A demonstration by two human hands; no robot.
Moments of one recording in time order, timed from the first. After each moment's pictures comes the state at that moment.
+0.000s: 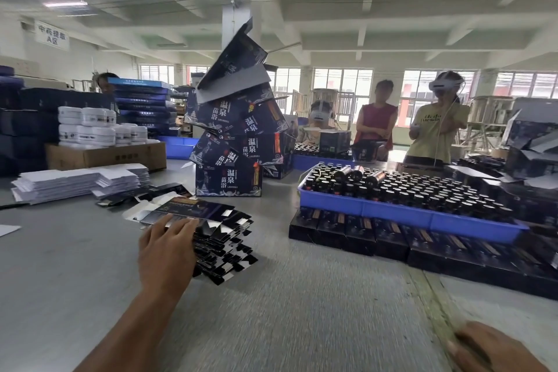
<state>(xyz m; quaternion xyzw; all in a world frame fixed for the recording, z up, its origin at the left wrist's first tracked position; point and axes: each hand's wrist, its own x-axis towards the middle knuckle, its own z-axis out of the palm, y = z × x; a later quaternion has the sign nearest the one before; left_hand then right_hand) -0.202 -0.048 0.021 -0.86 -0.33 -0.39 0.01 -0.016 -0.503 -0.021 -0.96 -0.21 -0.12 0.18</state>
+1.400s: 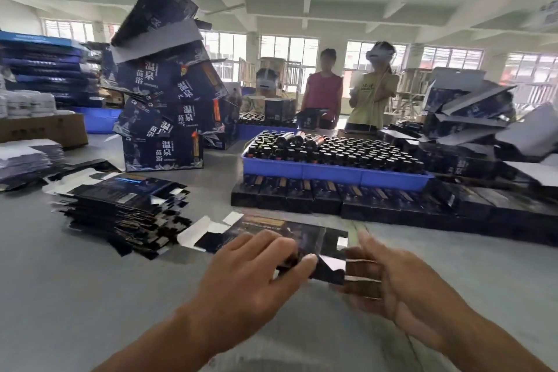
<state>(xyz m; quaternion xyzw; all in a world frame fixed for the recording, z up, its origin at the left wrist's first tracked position) -0.189 -0.235 0.030 -0.82 0.25 -0.52 0.09 -0.108 -0.461 0.059 -0.70 -0.06 0.22 0.68</state>
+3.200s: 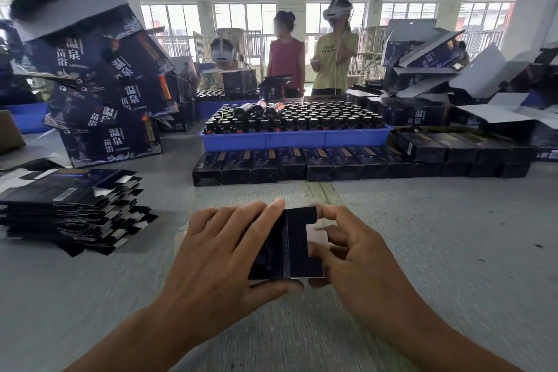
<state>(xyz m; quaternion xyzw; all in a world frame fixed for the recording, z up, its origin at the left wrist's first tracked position) -0.196 -0.261 0.029 -0.90 0.21 -0.38 0.02 -0.156 -0.464 0.027 -0.73 -0.24 0.00 0.64</state>
